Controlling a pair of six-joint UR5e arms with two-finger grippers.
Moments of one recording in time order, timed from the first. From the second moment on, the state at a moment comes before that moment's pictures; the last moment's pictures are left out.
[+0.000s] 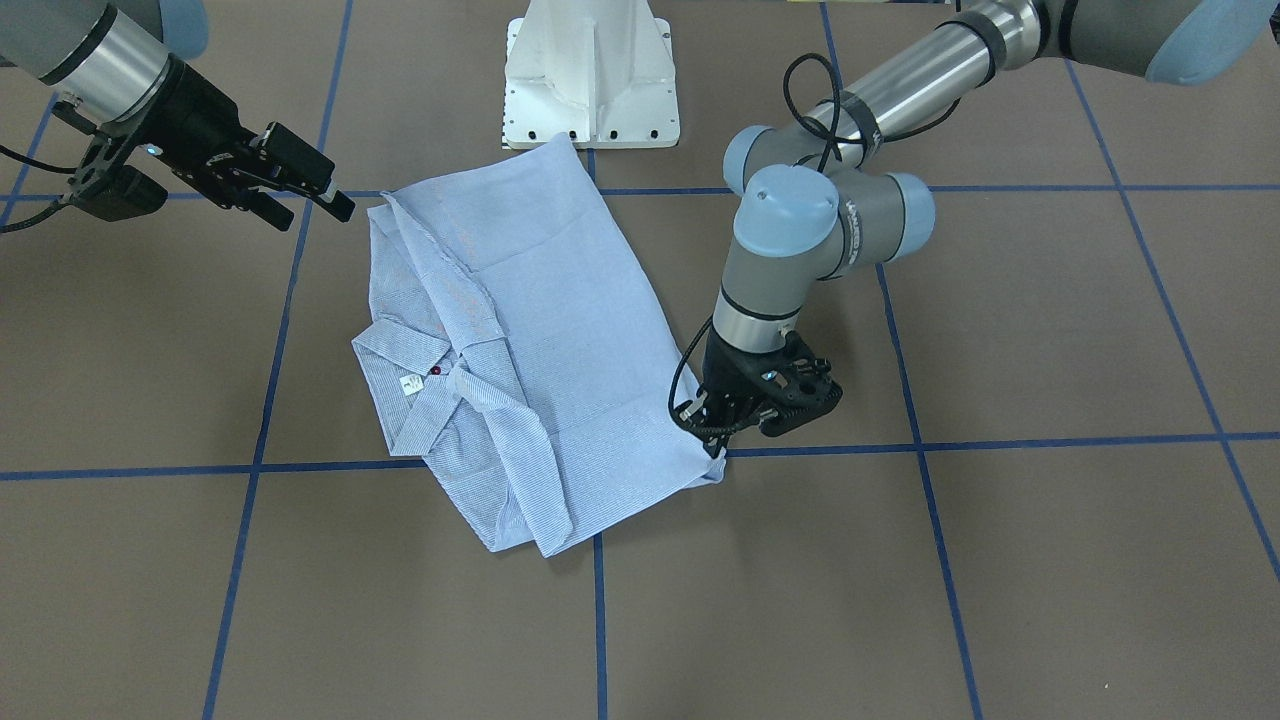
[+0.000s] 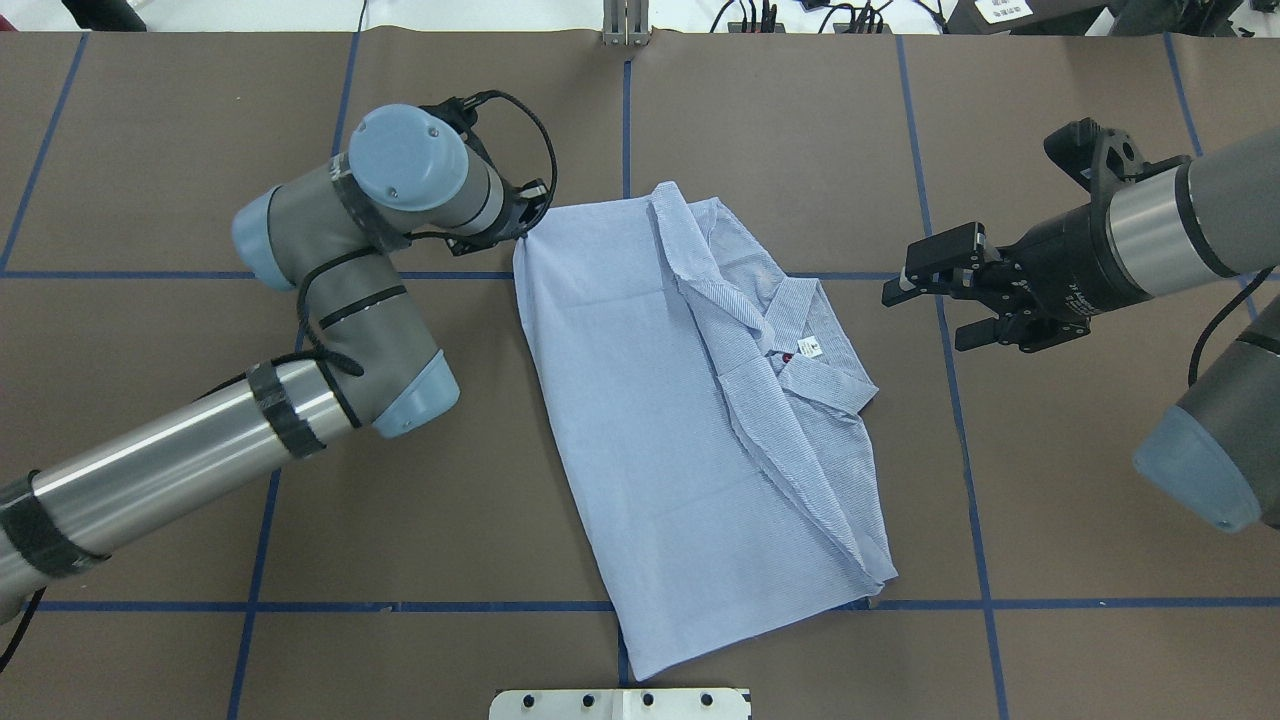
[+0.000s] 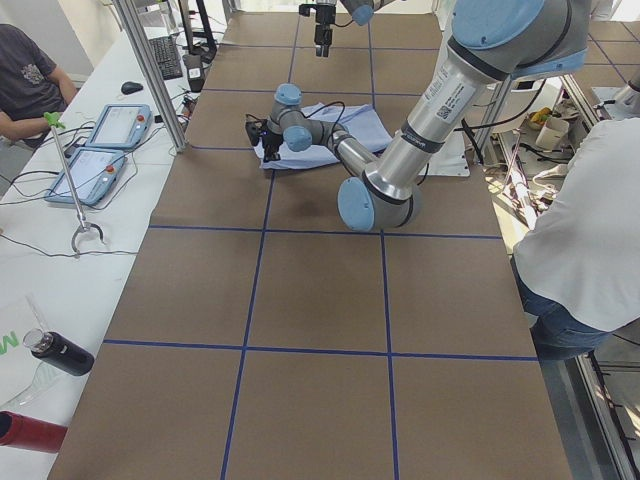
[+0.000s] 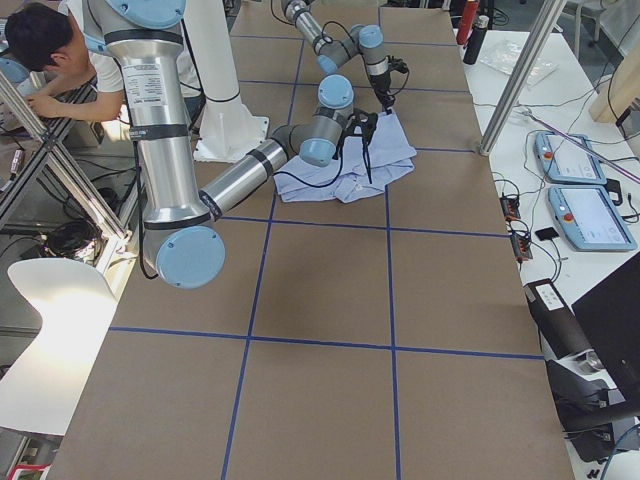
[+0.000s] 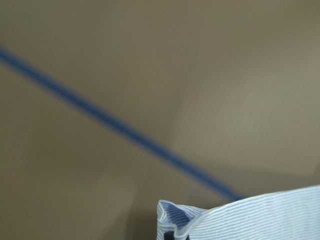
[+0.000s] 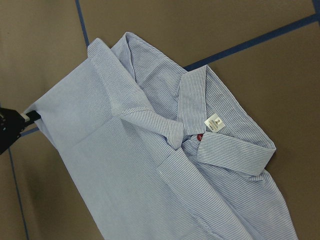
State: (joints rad) left arm -0.71 -2.37 -1.26 -2.07 -1.75 -1.60; right arm 0.88 -1.42 2.04 -1.03 2.31 1.51
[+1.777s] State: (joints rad) left arm -0.83 -2.14 -1.60 -2.01 -1.86 -1.39; right arm 0.64 -1.07 1.86 -1.41 1.90 1.17
